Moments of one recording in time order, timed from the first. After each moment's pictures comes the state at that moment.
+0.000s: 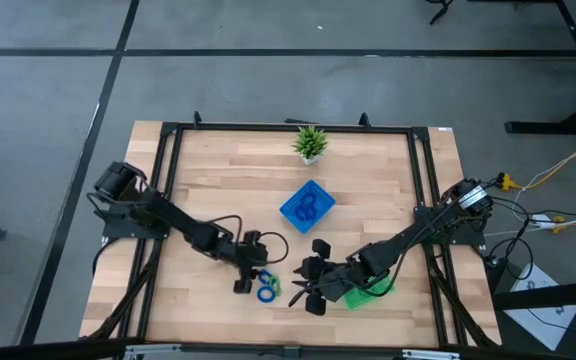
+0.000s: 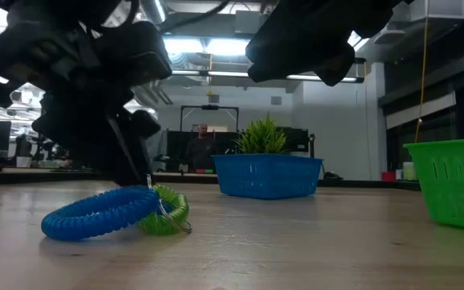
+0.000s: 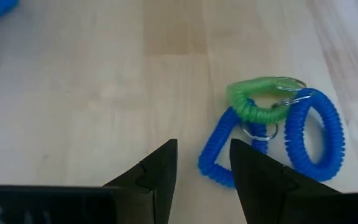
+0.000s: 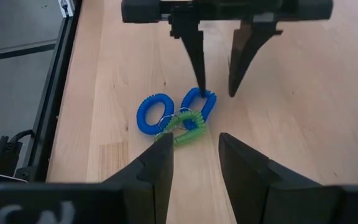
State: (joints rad) left arm -0.41 1.70 0.75 0.09 -0.13 -0.34; right arm 0.53 1.79 1.15 -0.05 0.44 0.52
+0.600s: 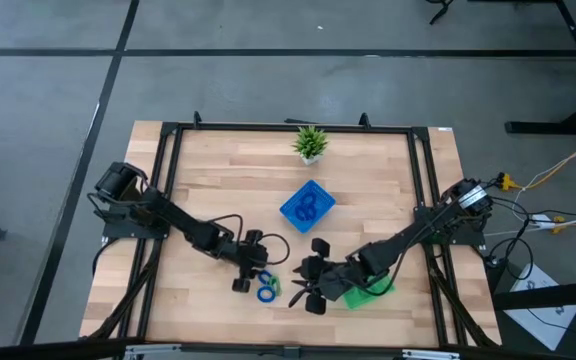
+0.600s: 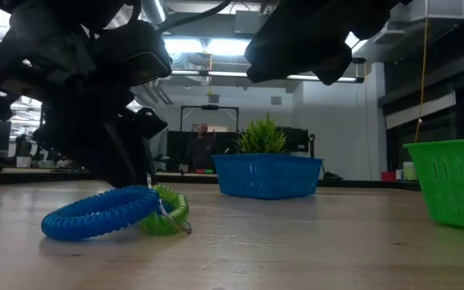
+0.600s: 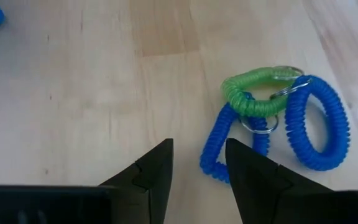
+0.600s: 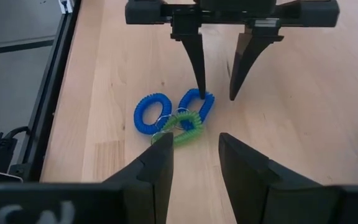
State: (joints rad) left arm -0.40 1.71 0.75 0.10 -0.12 -0.23; right arm 0.52 1.79 1.15 -0.05 0.44 0.48
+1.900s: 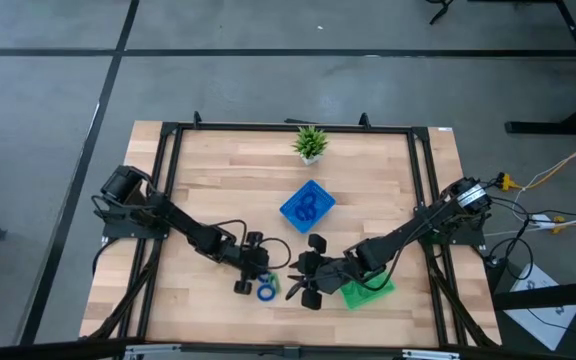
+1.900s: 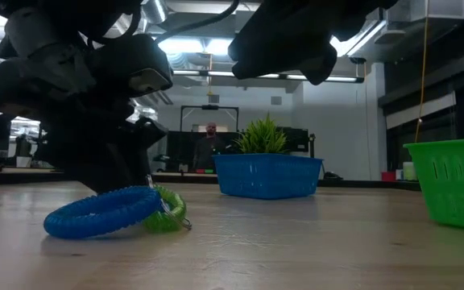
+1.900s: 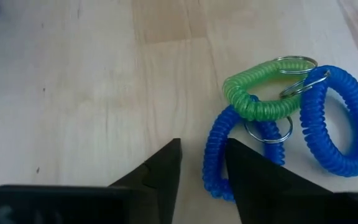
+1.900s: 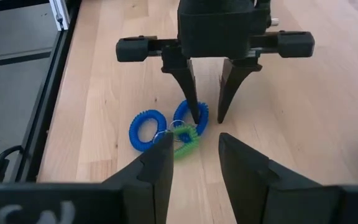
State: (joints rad) left arm -0.41 1.77 0.75 0.08 -0.16 -0.24; right arm 0.49 1.79 1.15 -0.01 0.43 0.46
